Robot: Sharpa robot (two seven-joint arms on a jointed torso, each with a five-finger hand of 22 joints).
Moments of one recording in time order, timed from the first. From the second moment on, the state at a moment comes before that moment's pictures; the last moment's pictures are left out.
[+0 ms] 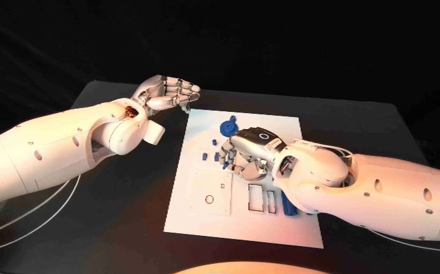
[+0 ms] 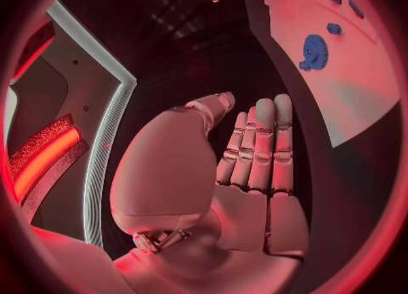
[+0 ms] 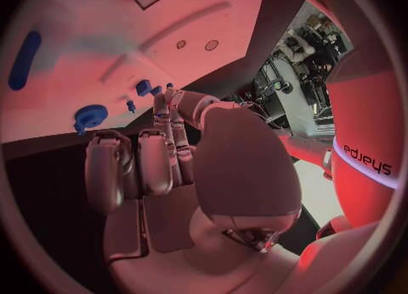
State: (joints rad) left arm 1.20 -0.88 0.03 1.45 -0.36 -0.21 0.26; left_hand 1.43 -0.21 0.52 0.11 0.20 0.84 0.22 0.22 0.33 0.95 0.17 0.28 0.14 0.99 0.09 1.11 0.48 0.17 0.86 0.18 0.90 0.71; right arm 1.20 -0.74 -0.17 1.79 -1.65 -0.36 -0.22; right_hand 1.41 -0.20 0.66 0.03 0.13 1.07 0.12 0.32 0.45 1.29 0.07 0.11 0.12 1.47 -0.02 1.30 1.24 0.05 1.46 0.08 1.40 1.31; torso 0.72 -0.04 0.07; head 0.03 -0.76
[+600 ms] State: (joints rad) left arm 1.20 -0.87 0.03 1.45 -0.36 -0.21 0.25; left_hand 1.44 -0.21 0.51 0.11 0.20 0.83 0.21 0.22 0.33 0.95 0.17 0.28 0.14 0.99 0.09 1.11 0.48 0.17 0.86 0.18 0.90 0.71; right arm 1.15 -0.71 -0.18 1.76 -1.67 -0.35 -0.22; right_hand 1.40 -0.19 0.67 0.02 0.13 1.07 0.12 0.31 0.45 1.30 0.06 0.11 0.12 1.47 -0.02 1.30 1.24 0.05 1.46 0.08 1.40 1.31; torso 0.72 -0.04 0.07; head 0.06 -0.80
